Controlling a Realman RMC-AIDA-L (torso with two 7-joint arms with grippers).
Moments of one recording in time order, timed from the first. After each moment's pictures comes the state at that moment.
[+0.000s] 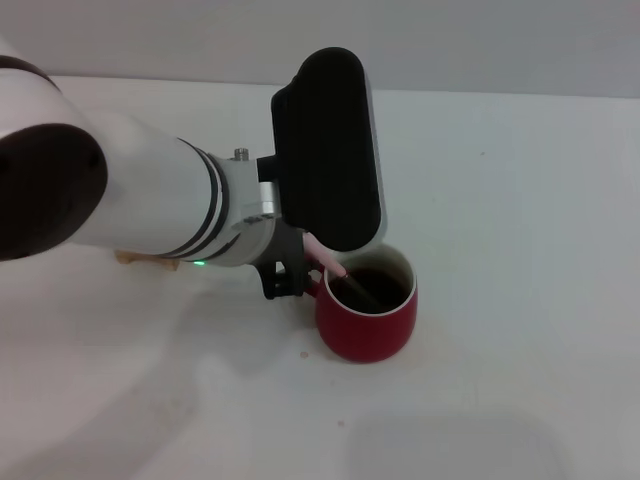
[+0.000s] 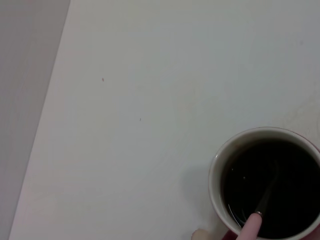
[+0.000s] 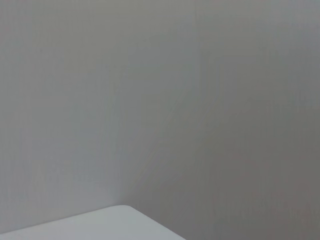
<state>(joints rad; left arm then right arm) -0.51 -2.07 -1.18 -1.74 2.82 -1.34 0.76 0.08 2.08 0.11 0.25 -1.07 -1.42 0.05</state>
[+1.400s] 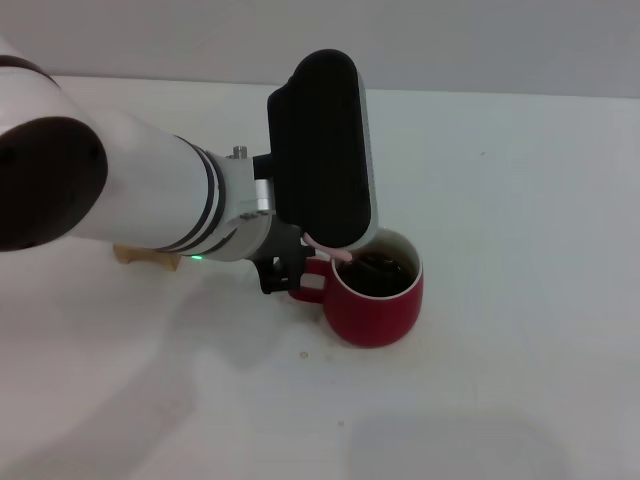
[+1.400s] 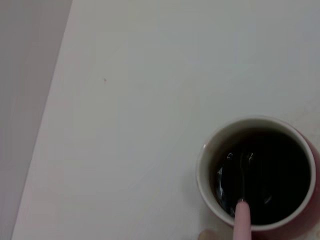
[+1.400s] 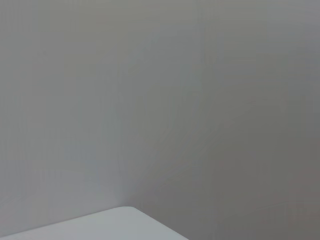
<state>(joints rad) -0.51 -2.06 -1.20 -1.69 2.80 -1.30 0.80 0.08 2.08 0.10 0.26 -1.07 -1.43 0.05</state>
